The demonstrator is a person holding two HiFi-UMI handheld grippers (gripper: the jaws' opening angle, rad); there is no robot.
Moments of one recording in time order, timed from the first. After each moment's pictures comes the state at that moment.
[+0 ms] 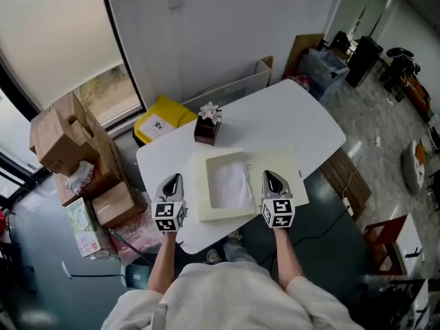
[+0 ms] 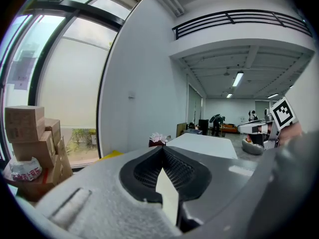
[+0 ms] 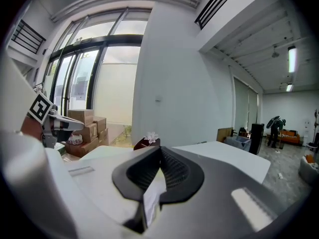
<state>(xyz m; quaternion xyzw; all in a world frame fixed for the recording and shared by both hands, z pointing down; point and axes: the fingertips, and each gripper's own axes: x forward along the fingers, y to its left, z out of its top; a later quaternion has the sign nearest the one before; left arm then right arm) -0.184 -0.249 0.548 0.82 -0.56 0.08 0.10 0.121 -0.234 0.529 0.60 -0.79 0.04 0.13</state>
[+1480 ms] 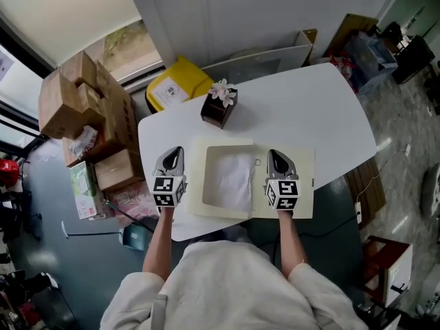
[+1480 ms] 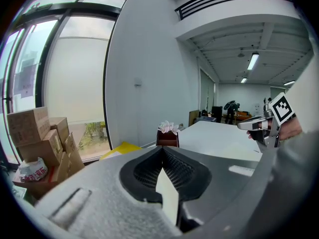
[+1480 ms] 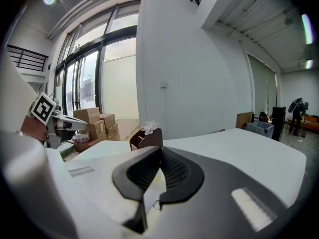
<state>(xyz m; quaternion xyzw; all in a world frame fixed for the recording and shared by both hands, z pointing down) -0.161 -0.333 0.593 0.77 -0.61 0.15 0.13 0.141 -0.362 0.599 0.51 -0.84 0.11 0.14</state>
